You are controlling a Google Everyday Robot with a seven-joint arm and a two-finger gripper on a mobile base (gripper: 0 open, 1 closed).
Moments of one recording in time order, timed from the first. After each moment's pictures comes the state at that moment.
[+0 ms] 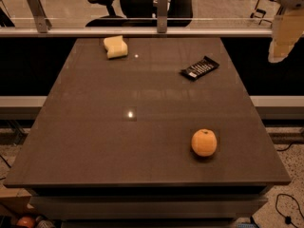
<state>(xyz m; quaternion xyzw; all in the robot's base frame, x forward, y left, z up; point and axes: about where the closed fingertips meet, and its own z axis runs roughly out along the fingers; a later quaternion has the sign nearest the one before) 0.571 -0.258 1.034 -0.66 0.69 -0.23 0.19</state>
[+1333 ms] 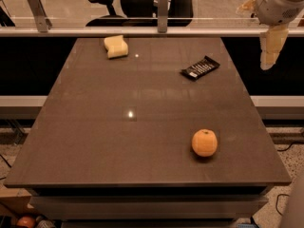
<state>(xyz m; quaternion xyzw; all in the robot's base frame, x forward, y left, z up) 0.637 -0.280 0.951 -0.75 0.64 -0.12 0.14</state>
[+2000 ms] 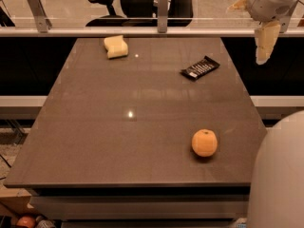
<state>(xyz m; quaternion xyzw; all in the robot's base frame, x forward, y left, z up) 0.663 -0.271 0.944 -0.79 0.59 -0.10 0.15</state>
